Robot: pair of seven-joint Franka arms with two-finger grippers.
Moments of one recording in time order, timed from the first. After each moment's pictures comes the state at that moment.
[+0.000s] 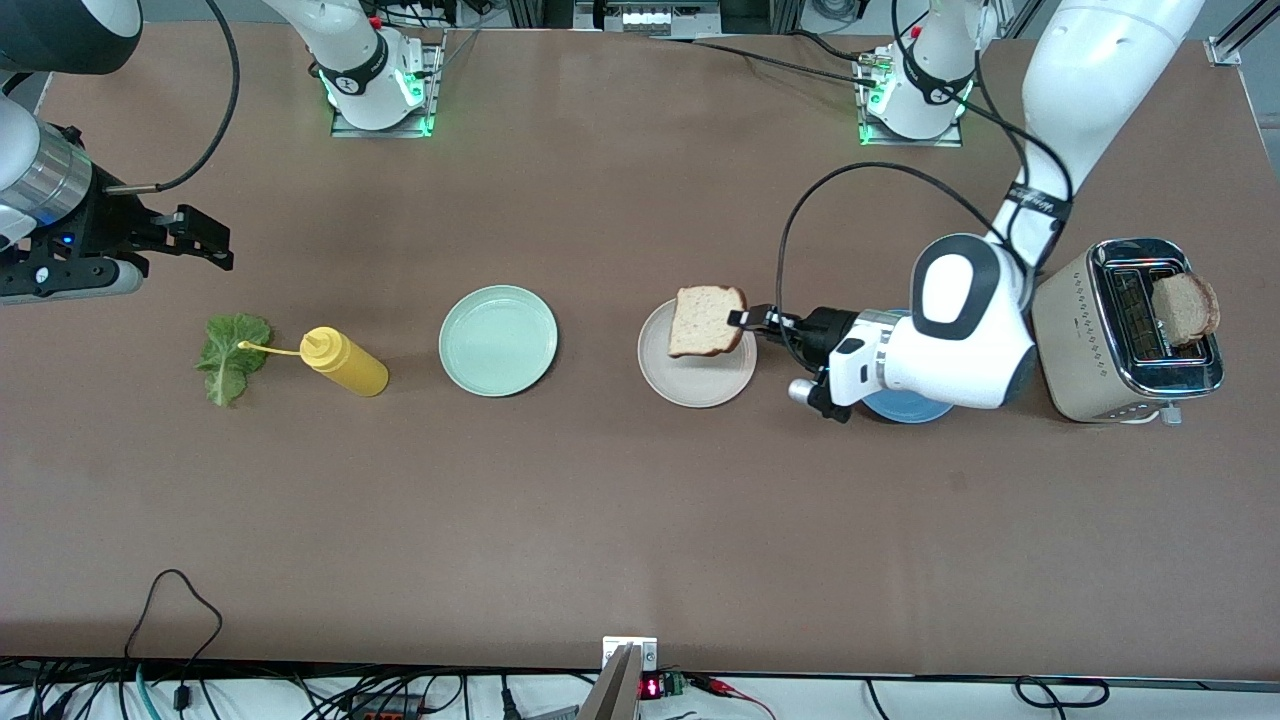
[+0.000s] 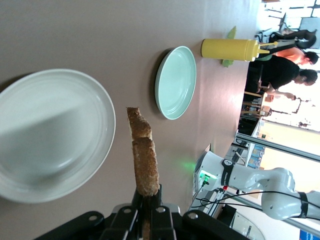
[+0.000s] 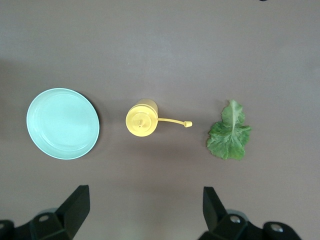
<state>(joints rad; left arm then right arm) 0.07 0.60 -0.45 -1.67 -0.83 1.92 0.35 0.02 0.04 0.04 -1.66 -0.01 1.65 -0.05</state>
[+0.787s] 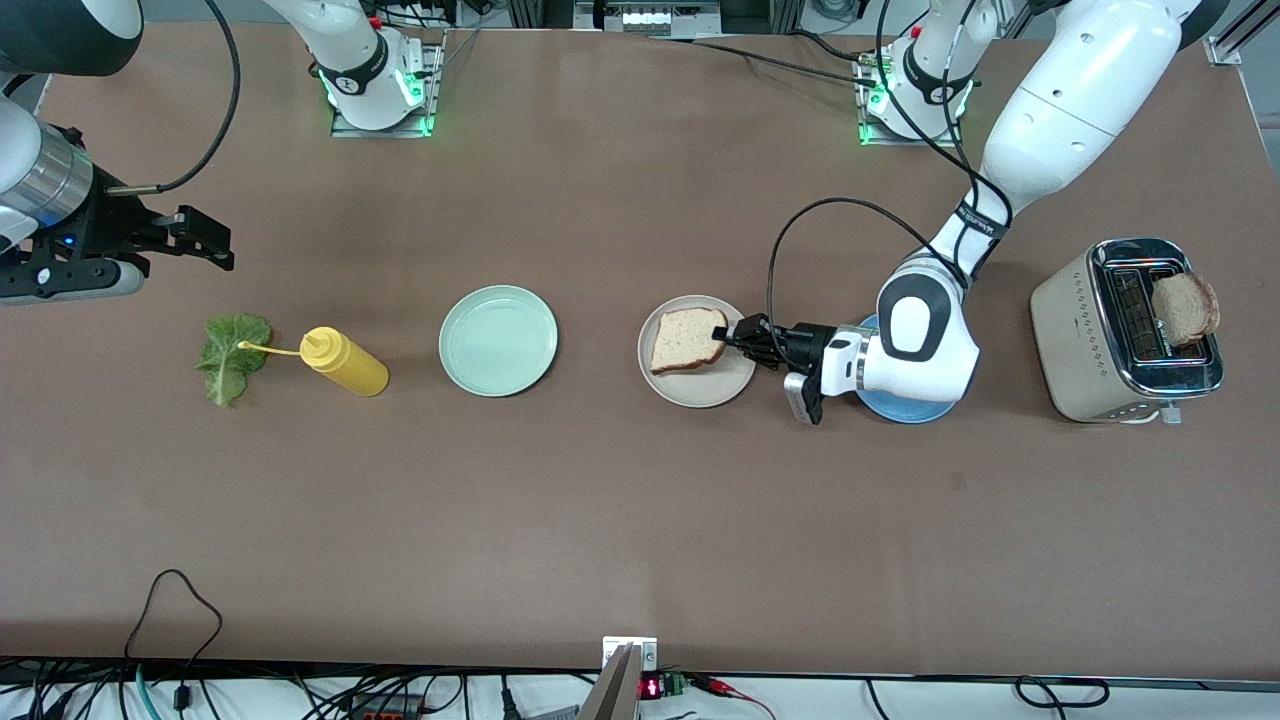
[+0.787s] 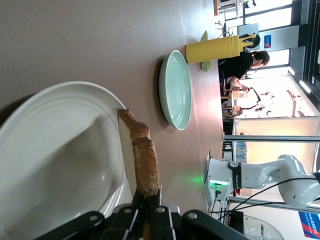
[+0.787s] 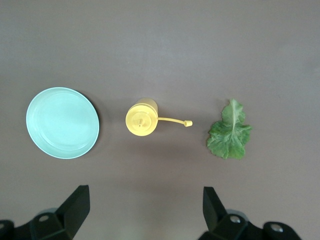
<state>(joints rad) 0.08 0.73 -0.44 -1.82 -1.08 2.07 0.89 0.02 0.04 0.04 -1.66 -0.01 1.63 -0.05</state>
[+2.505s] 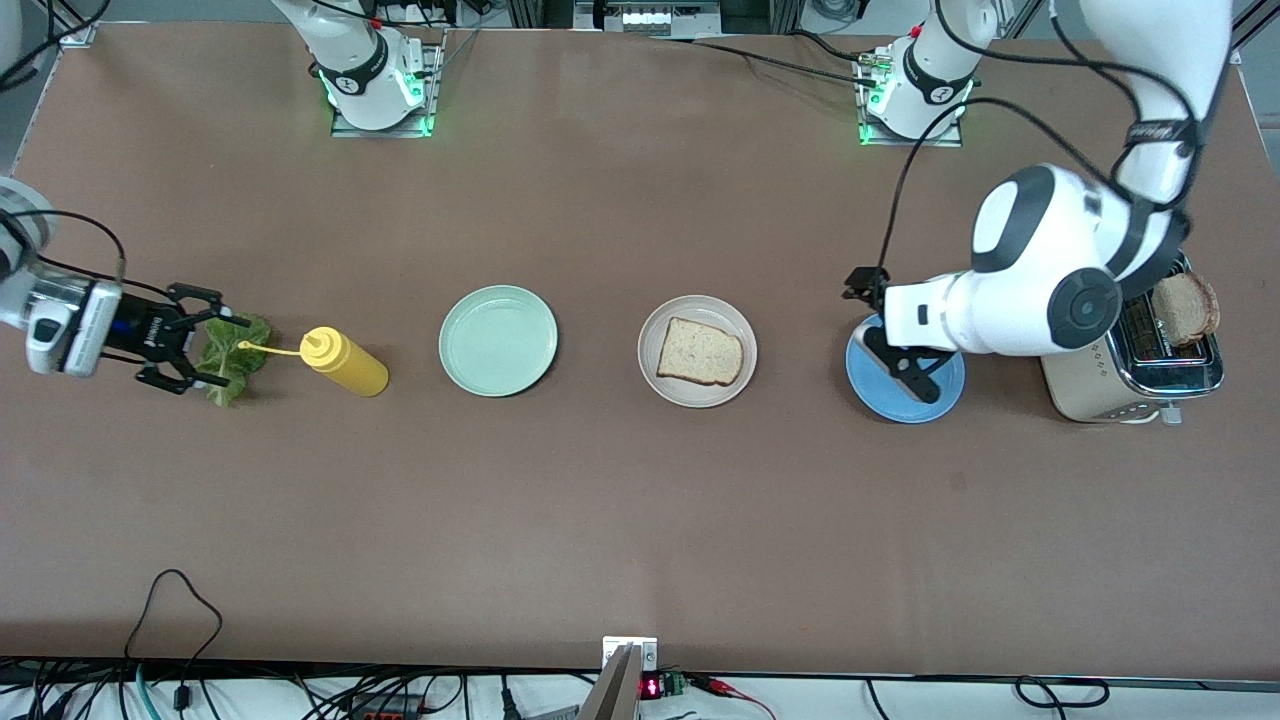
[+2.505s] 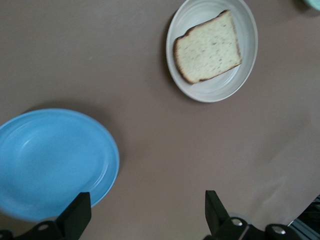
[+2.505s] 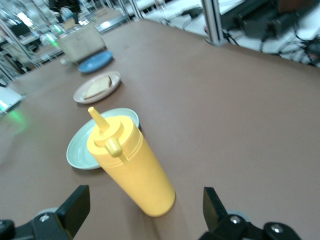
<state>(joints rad) 0.13 0.34 -0.41 -1.70 -0.11 1.71 0.40 -0.46 0.49 0.02 -1.91 1.03 1.78 -2.04</state>
